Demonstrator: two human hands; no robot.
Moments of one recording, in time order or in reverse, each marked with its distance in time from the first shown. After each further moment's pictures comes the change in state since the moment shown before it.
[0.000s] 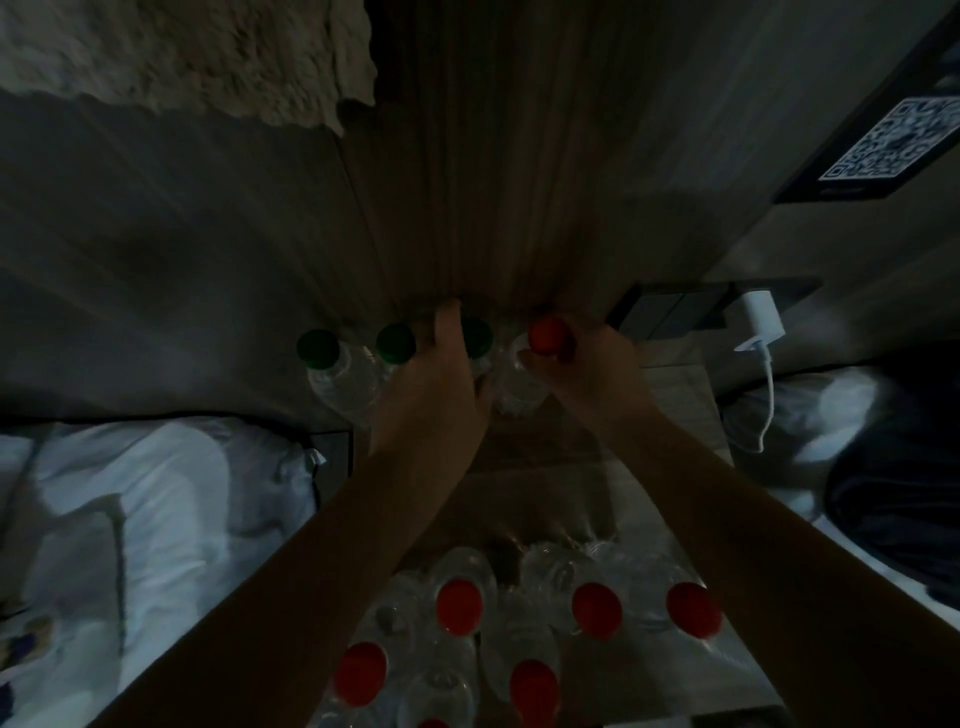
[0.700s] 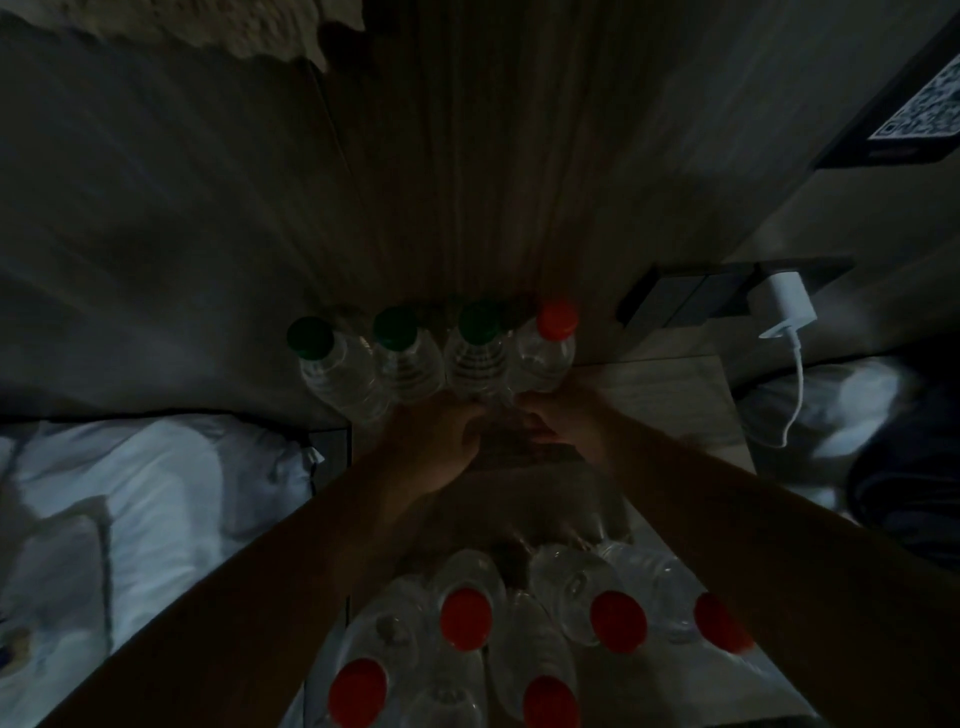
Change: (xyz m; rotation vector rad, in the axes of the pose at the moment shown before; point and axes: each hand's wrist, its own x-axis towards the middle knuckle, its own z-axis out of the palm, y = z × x) left_hand 0.008 -0.077 0.069 0.105 -0.542 0.104; right_hand 0.016 0.047 0.067 0.508 -0.400 0.714
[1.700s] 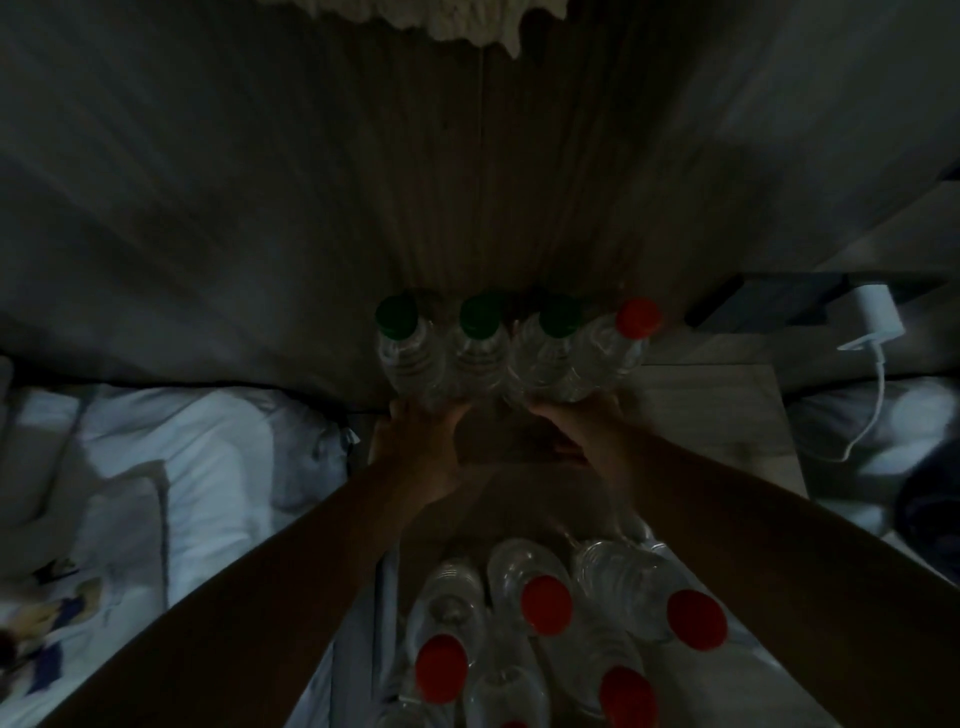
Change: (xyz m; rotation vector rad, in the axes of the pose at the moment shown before) left_hand -0.032 -0.059 0.000 0.236 -0.024 -0.247; right_hand 0.006 0.015 0.045 -0.068 0.265 -0.009
